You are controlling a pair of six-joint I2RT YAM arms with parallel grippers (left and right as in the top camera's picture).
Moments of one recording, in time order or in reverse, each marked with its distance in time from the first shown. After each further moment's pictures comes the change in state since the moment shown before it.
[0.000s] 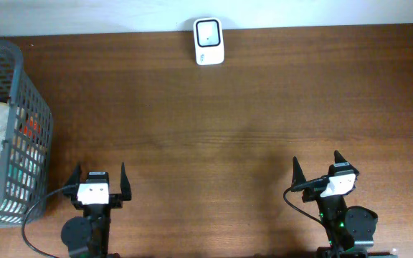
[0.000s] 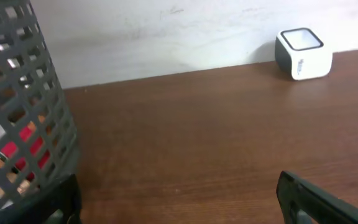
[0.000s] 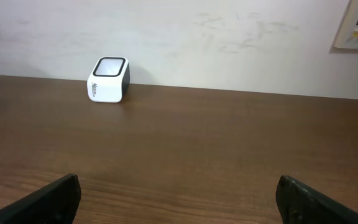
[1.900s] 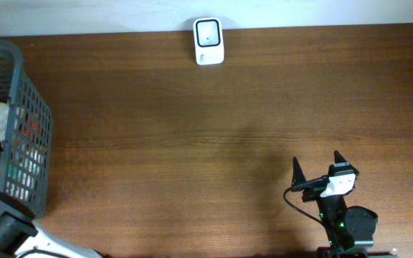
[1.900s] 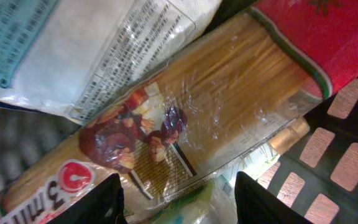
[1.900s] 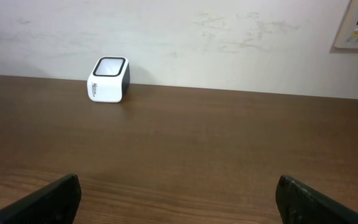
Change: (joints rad) left arm 0.623 1.962 1.760 -1.128 0.011 0.246; right arm 0.000 0.000 0.000 0.000 0.000 0.000
